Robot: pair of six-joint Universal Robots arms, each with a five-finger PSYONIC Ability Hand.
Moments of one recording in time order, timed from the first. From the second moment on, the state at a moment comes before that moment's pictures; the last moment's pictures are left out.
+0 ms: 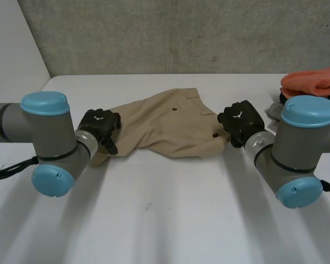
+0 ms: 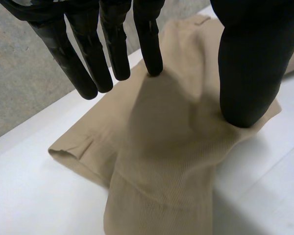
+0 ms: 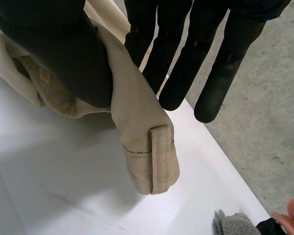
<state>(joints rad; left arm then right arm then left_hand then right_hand) 4.32 -2.27 -1.26 3.21 -1.57 3.43 1.98 -0.97 1.39 -0.20 1.47 2.53 0.51 0.51 0.52 0.50 0.33 1.13 1.19 1.19 1.20 0.98</state>
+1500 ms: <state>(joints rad) 4.19 -1.82 -1.37 2.97 -1.74 3.46 2.16 -0.96 1.16 0.07 1.75 3.02 0.20 0.20 0.21 0.20 0.05 1.13 1.19 1.19 1.20 1.00</state>
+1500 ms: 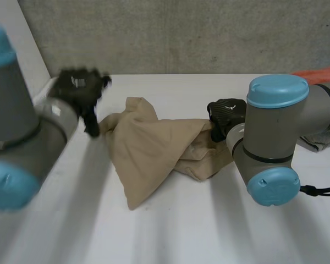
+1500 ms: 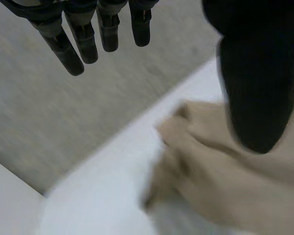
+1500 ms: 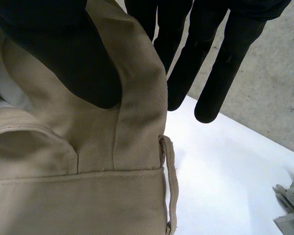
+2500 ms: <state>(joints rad) 4.14 -1.84 -1.43 3.06 -1.68 3.36 2.14 -1.23 1.32 0.21 1.59 2.76 1.14 1.20 1.18 1.20 1.00 1.13 1.19 1.20 1.20 1.00</state>
